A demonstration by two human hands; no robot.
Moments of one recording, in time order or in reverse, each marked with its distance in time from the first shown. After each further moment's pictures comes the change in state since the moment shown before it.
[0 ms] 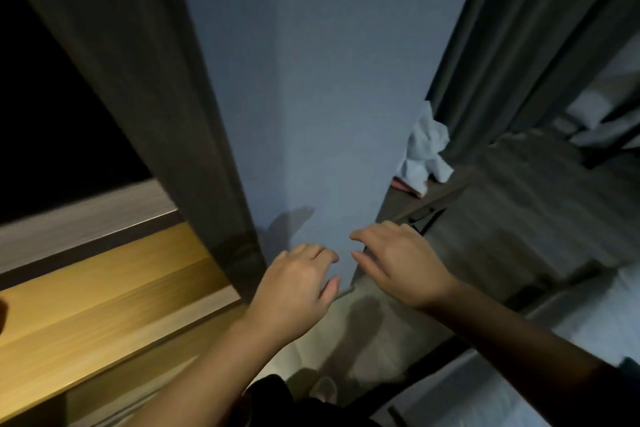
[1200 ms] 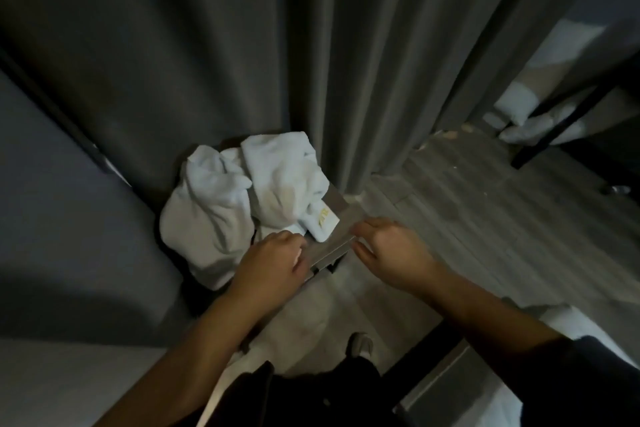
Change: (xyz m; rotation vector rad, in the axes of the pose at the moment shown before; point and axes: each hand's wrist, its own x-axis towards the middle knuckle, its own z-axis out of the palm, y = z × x) left_hand 0.479 0.170 0.159 -0.159 -0.090 -0.134; right_hand 0.089 0.532 -0.033 0.055 -0.167 0.164
